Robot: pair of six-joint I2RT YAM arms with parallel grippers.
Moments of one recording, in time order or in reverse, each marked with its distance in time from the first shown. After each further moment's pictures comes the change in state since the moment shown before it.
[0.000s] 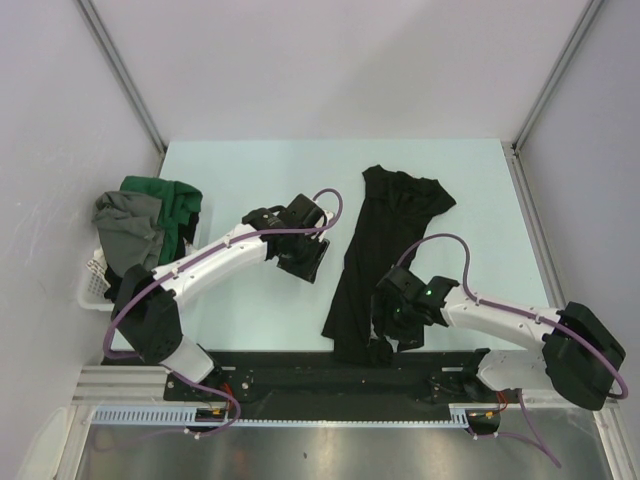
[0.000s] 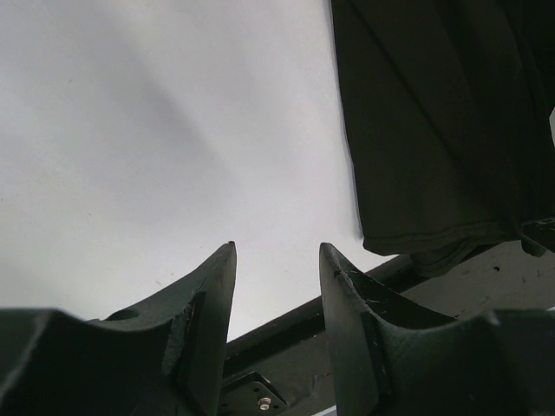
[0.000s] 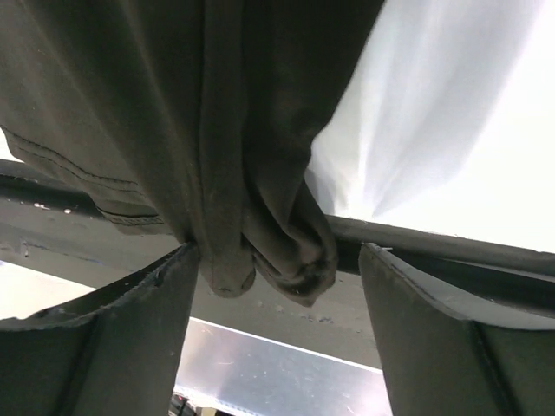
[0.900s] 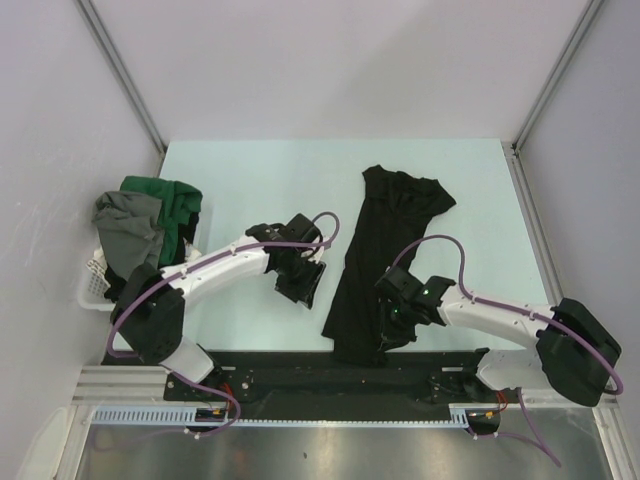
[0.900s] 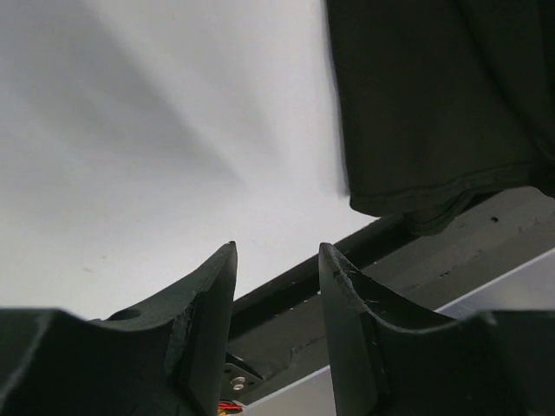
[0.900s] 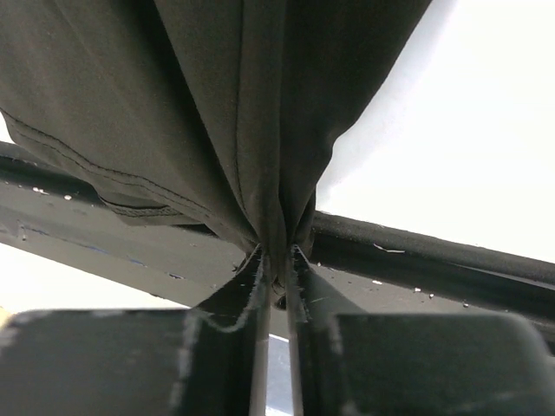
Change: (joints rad) left arm 0.000 -0.006 -0.169 0.037 0.137 -0.032; right arm 0.001 0.034 -0.002 0.036 -0.053 -0.031
